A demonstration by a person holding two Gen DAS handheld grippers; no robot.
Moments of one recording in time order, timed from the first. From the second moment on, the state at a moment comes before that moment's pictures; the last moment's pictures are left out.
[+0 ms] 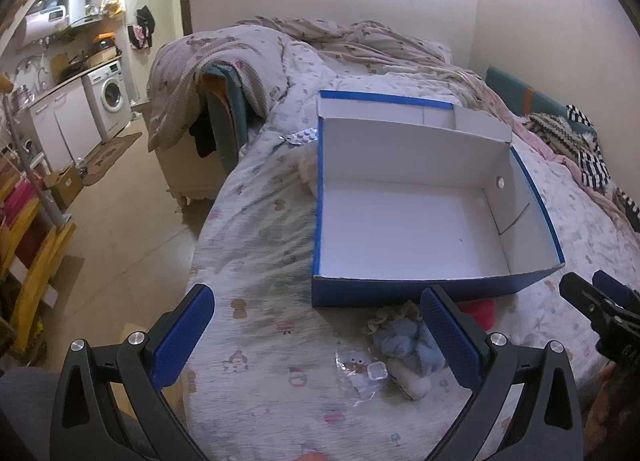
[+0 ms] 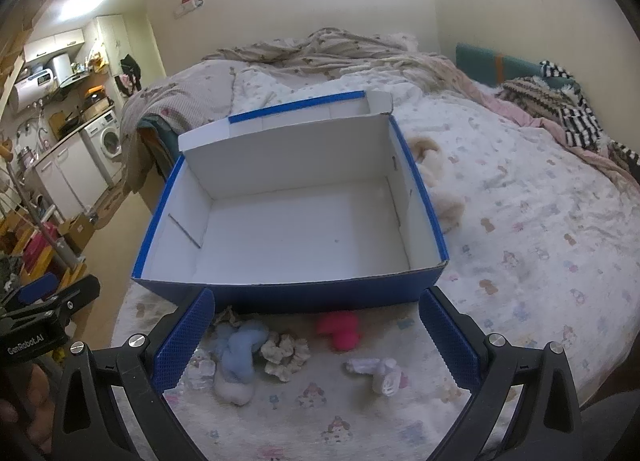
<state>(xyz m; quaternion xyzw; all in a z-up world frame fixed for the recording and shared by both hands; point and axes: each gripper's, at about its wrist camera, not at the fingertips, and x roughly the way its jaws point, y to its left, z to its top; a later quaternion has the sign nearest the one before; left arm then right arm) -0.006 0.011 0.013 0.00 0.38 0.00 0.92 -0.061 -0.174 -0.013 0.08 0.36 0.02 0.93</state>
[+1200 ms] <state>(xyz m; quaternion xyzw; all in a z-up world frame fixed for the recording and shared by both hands) 0.068 -0.007 -0.170 -0.06 0.70 -0.02 0.71 -0.003 -0.240 -0.094 0.18 0.58 0.04 0.79</state>
